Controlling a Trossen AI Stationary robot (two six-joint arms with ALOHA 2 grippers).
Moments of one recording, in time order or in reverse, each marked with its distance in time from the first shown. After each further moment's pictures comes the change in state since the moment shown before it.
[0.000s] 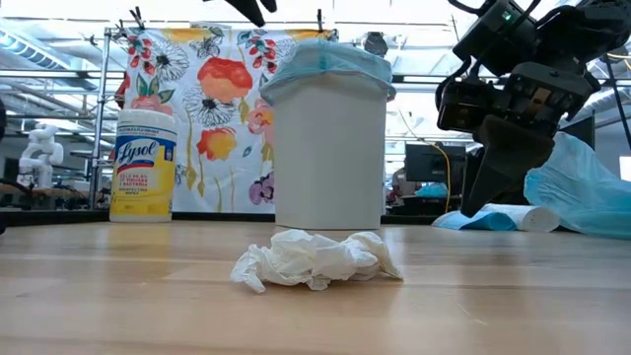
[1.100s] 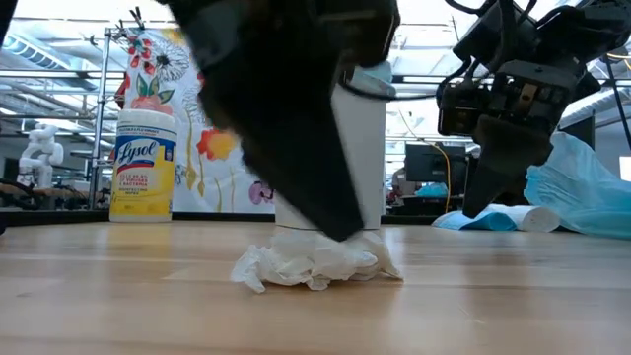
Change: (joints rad) left arm -0.382 0.523 -0.361 0.909 0.269 0.054; right arm 0.002 0.000 0.000 0.001 -0.005 0.144
